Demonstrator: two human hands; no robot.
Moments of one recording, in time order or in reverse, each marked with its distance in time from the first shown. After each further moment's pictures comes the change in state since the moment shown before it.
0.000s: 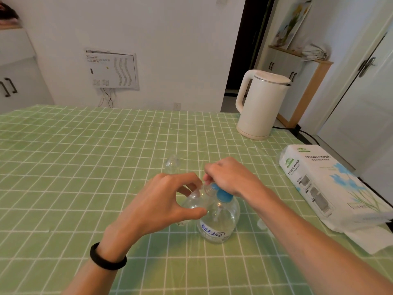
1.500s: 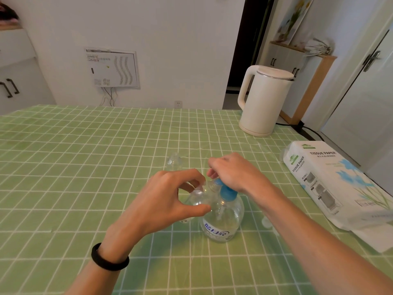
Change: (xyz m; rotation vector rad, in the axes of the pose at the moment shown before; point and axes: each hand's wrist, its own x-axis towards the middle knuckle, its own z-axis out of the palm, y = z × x) left_hand 0.001 0.000 0.001 -0.019 0.016 -0.002; right_hand -0.001 0.001 -0.004 0.000 0.040 -0.004
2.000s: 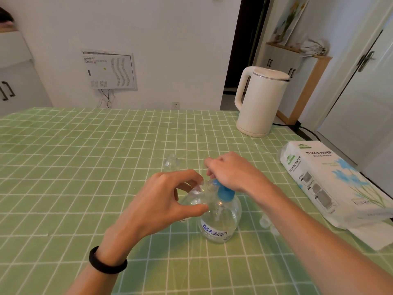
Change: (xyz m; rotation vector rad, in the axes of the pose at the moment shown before) left_hand 0.000 -0.001 0.000 -0.049 0.018 0.031; right_hand -0.001 -0.003 -0.004 -0.042 -0.004 0.000
